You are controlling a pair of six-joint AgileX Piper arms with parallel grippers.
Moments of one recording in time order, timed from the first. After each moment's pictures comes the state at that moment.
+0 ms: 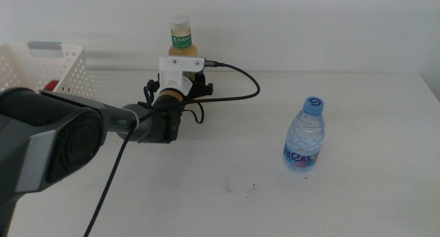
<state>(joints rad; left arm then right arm) -0.38 2.43 -1.48 -0.28 -0.71 0.08 0.02 0.00 0.00 -0.03 0.25 0.20</state>
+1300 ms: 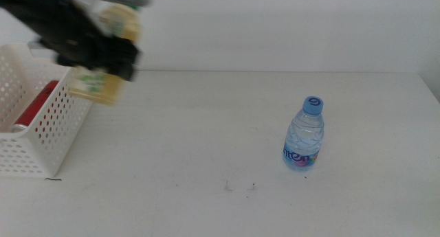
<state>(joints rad) -0.20 1.61 -1.48 -0.10 0.99 0.13 0.02 0.00 0.00 -0.03 0.25 0.20</state>
